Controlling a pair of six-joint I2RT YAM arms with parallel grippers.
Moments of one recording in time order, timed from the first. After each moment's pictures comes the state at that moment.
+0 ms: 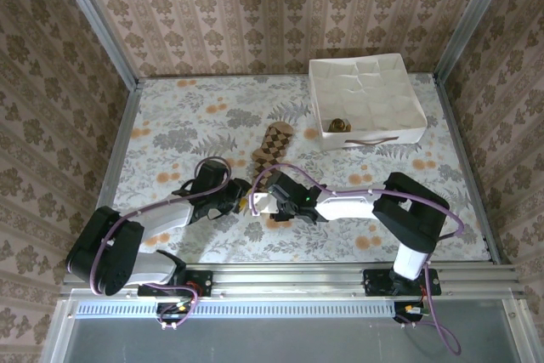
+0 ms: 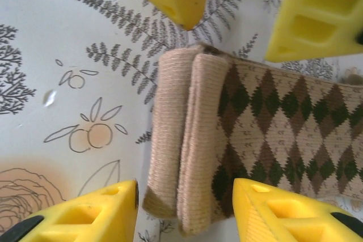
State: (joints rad) left arm -0.55 1.31 0.44 0.03 0.32 -1.47; right arm 0.97 1.75 0.89 -0.03 0.14 -0.73
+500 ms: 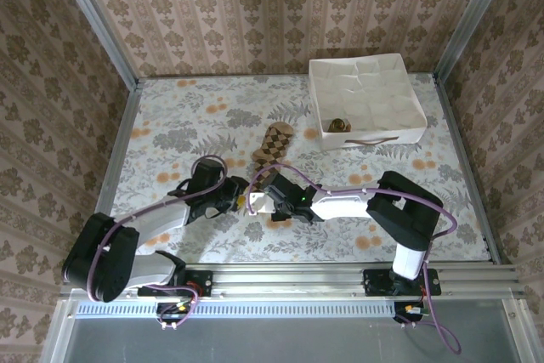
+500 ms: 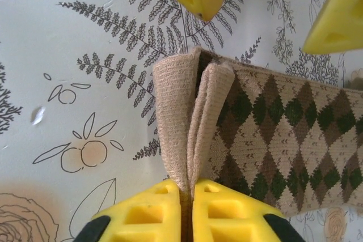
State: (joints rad) left arm -0.52 1.26 0.44 0.01 0.34 -1.47; right arm 0.98 1.79 0.92 -0.04 0.17 -0.70
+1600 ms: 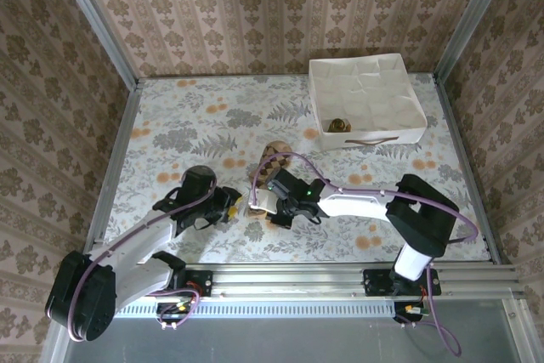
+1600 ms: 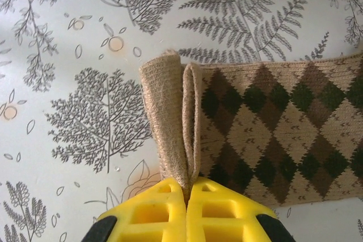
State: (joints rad) left arm -0.52 1.01 0.40 -0.27 0.35 -1.46; right arm 0.95 1.70 0.97 -0.25 -0.14 -0.39
